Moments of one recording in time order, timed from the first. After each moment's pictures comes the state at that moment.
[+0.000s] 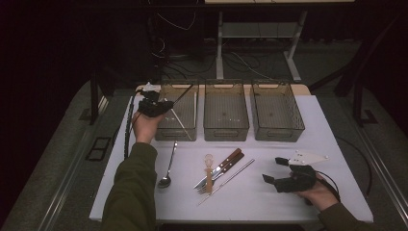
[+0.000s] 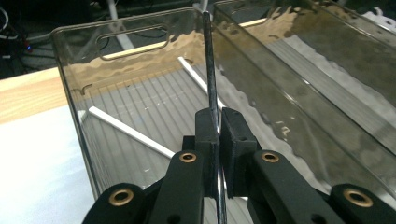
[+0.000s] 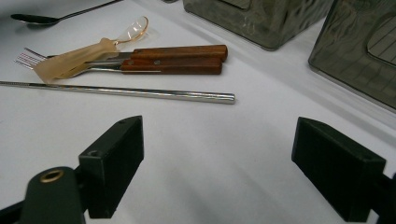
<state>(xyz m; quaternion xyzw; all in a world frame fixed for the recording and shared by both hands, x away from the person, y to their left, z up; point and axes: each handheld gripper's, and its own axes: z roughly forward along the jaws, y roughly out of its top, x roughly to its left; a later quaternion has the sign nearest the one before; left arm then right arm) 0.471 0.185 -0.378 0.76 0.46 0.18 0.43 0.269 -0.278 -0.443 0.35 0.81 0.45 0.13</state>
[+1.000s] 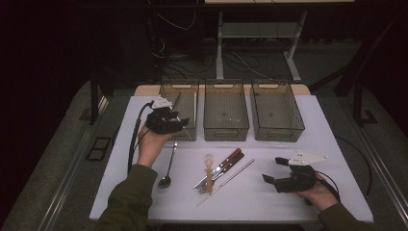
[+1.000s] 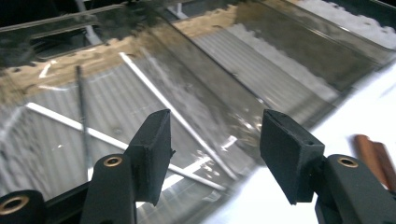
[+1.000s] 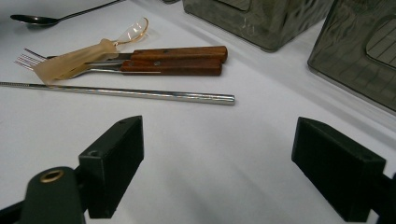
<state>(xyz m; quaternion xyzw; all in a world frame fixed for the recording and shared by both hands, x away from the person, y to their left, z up) 0.395 0.146 -0.370 0.79 0.39 0.17 0.44 0.269 -0.277 -0.442 0.35 0.81 0.45 0.13</state>
